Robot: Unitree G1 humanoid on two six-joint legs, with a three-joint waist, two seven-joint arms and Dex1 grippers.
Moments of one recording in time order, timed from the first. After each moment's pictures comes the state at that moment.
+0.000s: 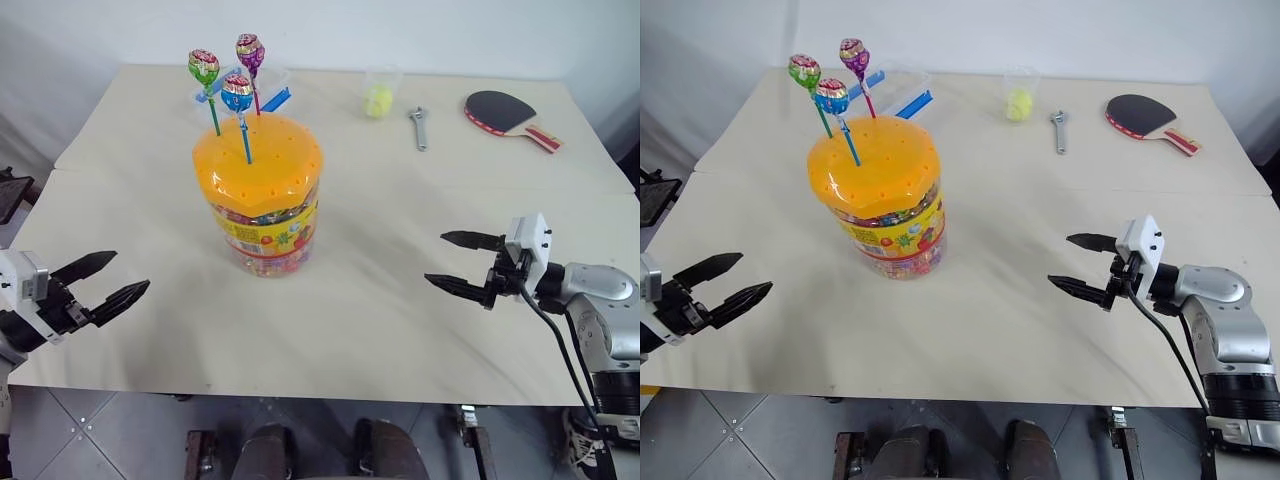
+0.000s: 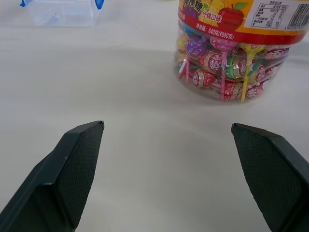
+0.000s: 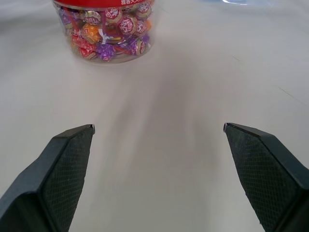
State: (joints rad) left arm -0.02 0.81 0.58 0.16 -0.59 0.17 -1.06; right arm -0.36 -0.74 -0.16 0.08 0.46 0.20 1.18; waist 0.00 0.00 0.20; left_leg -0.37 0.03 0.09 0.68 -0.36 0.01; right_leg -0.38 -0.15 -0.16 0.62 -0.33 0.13
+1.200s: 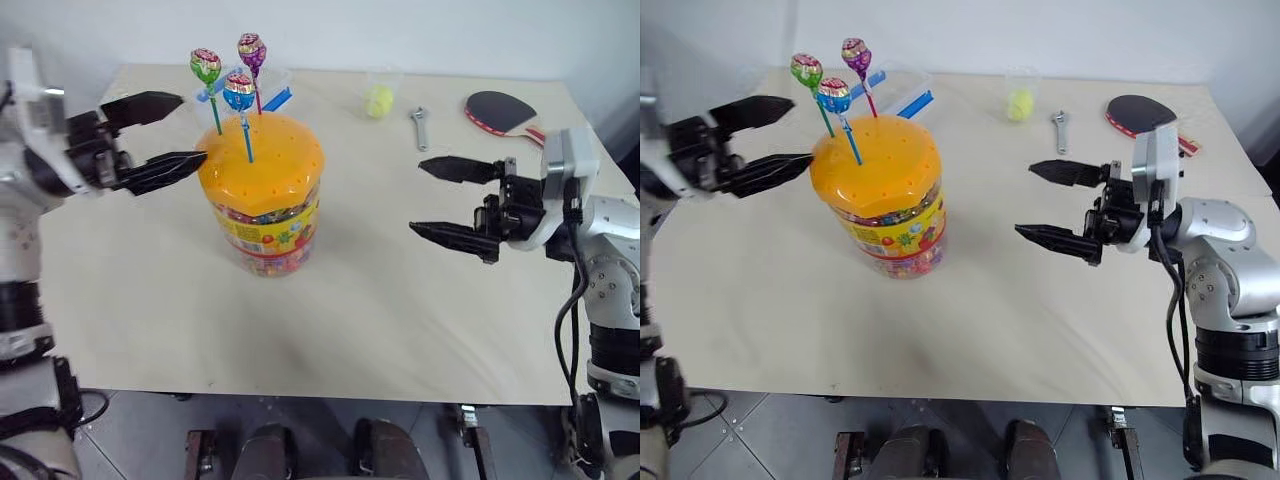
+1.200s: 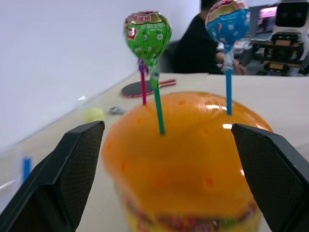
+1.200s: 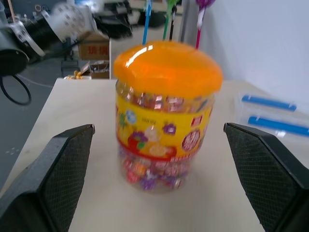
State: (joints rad) left arm -0.88 0.84 0.22 0.29 -0.62 0.34 -1.19; right arm -0.62 -0.71 -0.17 -0.12 0.72 0.41 1.19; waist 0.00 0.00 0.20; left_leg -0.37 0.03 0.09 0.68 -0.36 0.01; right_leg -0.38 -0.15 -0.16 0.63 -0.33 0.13
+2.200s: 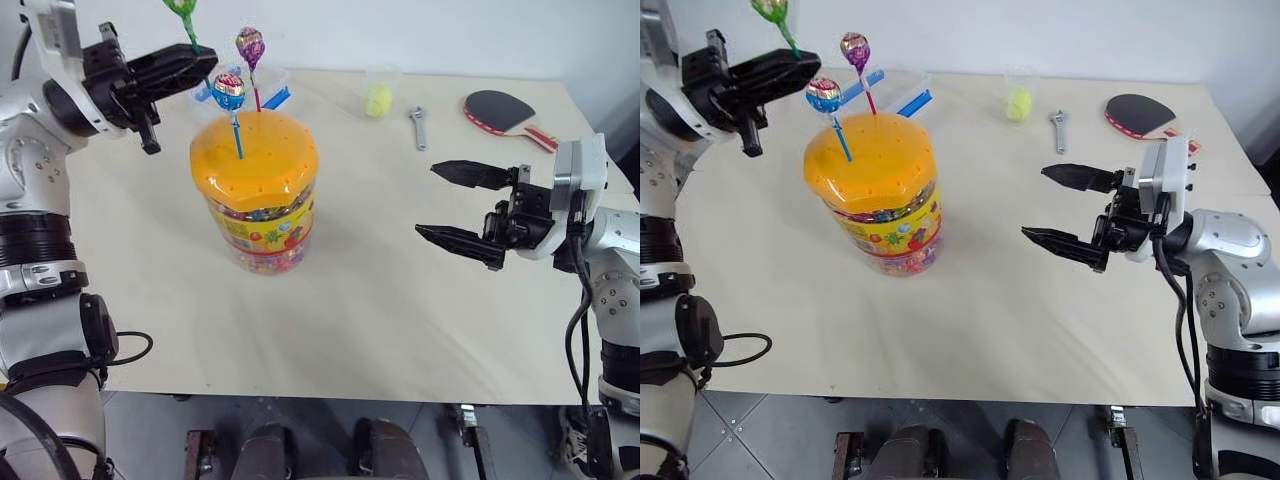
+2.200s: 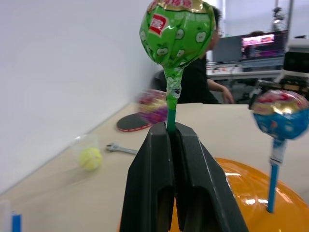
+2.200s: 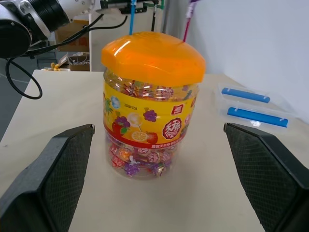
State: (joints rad) left arm -1.17 0.77 0.24 0.48 -0.53 0.38 -1.18; right arm -0.53 -0.74 -0.21 -0.19 0.72 0.39 1.13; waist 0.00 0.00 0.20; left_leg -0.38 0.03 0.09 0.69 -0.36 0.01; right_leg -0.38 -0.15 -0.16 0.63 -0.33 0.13
